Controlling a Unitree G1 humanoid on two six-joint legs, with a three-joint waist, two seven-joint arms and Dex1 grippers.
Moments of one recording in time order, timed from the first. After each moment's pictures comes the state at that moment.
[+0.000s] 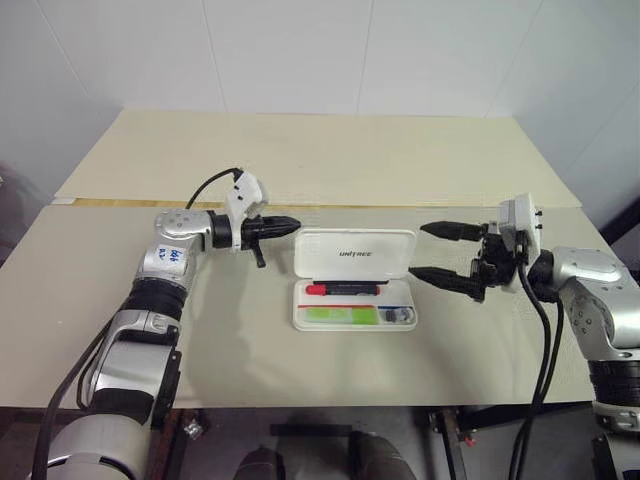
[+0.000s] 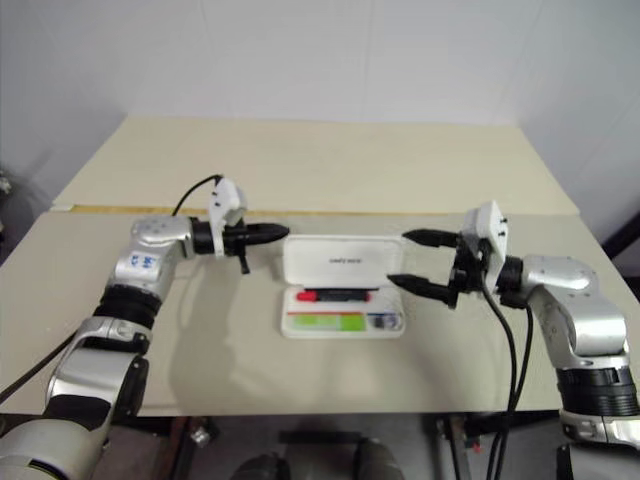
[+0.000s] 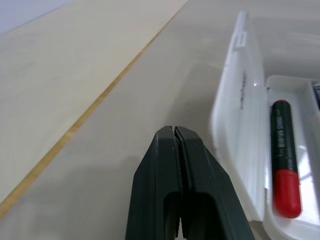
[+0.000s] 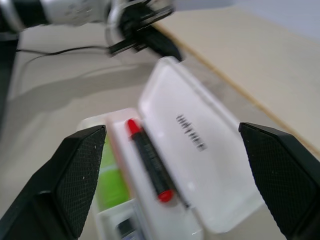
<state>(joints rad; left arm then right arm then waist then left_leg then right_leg) -0.98 0.47 -0.05 0.73 -0.16 0.05 -1.08 -0.49 -0.74 -0.15 -0.02 0.56 0.37 1.14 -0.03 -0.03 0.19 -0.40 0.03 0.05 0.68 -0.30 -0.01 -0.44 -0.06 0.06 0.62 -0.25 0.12</state>
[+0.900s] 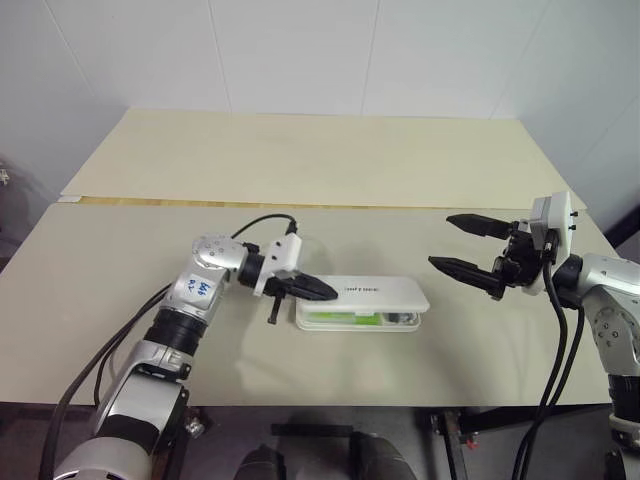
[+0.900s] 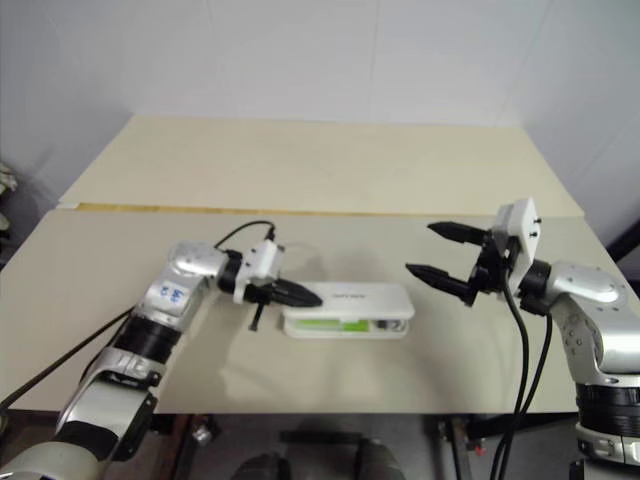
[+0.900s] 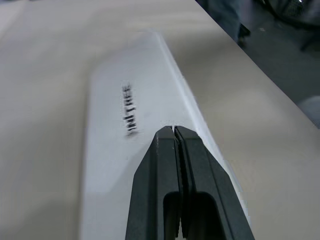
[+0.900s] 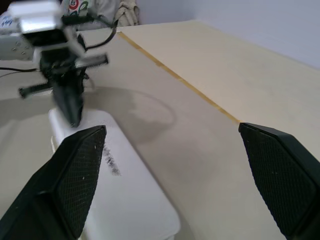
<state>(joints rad) -0.80 0.42 -0.26 0.40 -0.14 0.01 -1.37 -0.40 -0.76 -0.25 -0.09 0.61 0.39 1.08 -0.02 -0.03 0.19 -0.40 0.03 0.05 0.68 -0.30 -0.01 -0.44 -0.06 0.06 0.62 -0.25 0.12</state>
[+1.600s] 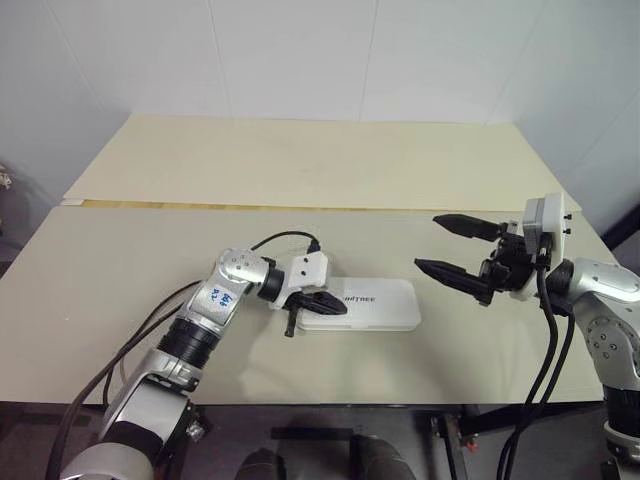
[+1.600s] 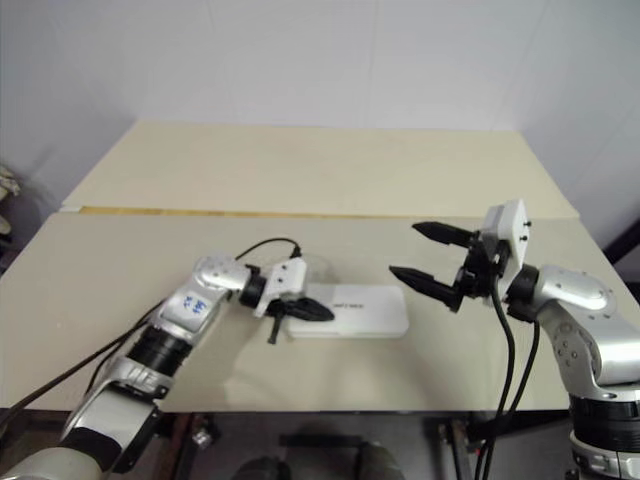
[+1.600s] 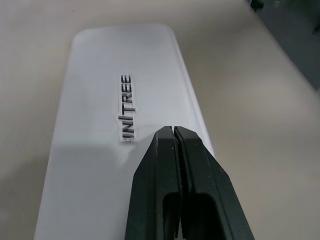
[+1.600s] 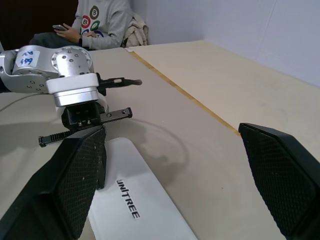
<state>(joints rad) -0.76 0.41 -0.28 0.26 -0.13 0.21 -1.24 -0.38 -0.73 -0.22 -0.22 0.68 0.44 1.03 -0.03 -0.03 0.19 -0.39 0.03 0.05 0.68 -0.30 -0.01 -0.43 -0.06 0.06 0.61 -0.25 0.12</state>
